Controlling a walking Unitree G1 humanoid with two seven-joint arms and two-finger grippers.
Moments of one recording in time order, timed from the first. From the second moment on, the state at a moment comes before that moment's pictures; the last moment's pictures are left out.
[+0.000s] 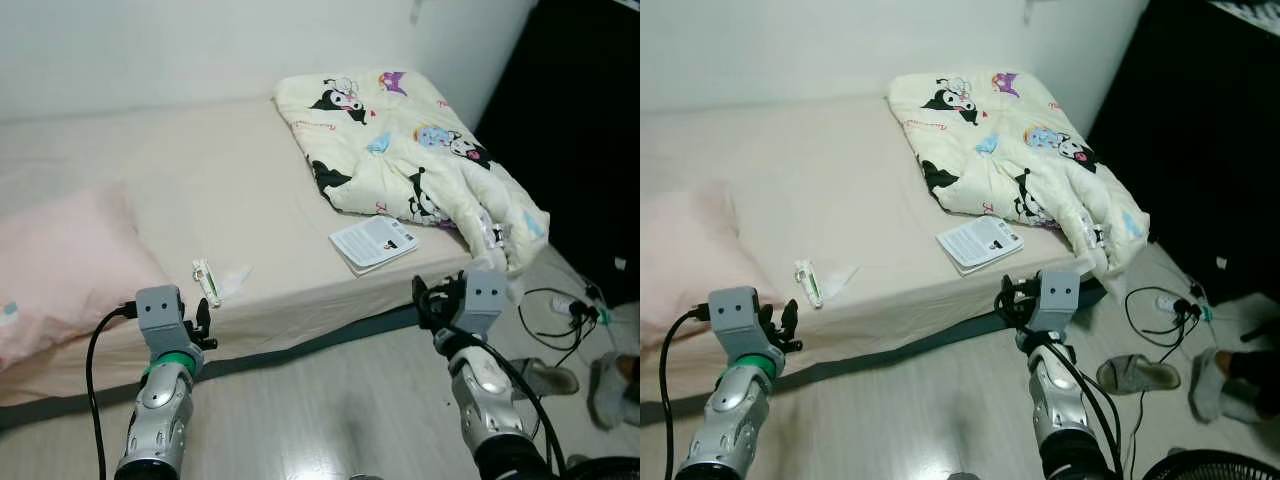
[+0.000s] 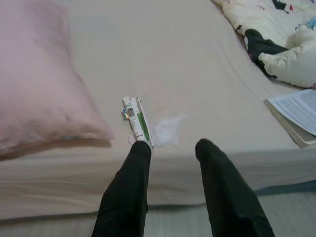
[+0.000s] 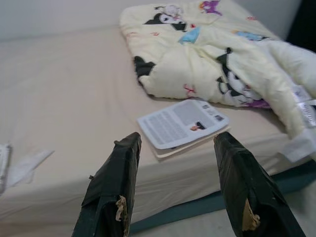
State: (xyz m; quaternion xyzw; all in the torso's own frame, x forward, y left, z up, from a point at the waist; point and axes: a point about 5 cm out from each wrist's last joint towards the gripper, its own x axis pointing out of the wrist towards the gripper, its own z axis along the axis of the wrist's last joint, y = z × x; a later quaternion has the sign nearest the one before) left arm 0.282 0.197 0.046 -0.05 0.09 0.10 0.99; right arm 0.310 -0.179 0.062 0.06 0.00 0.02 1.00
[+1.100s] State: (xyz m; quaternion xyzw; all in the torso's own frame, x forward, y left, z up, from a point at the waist) left arm 0.307 0.175 0.086 0.03 0.02 0.03 1.00; right arm 0.318 -0.164 0.063 0.10 0.02 0.04 0.99
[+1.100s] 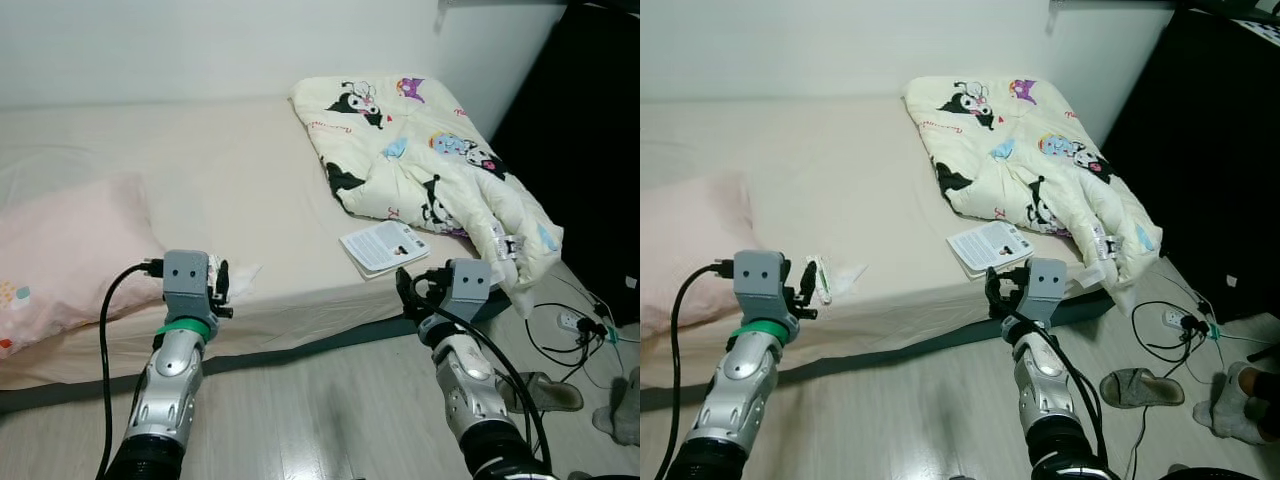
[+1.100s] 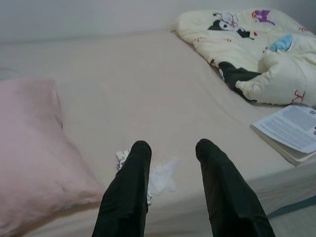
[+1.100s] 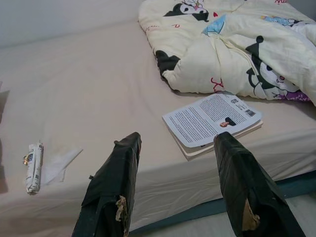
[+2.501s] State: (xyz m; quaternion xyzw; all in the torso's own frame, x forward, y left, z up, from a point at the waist) left arm 0.313 0.177 0.091 0.03 0.01 0.04 1.00; right arm 0.323 -0.155 0.066 0.07 0.02 0.06 1.00
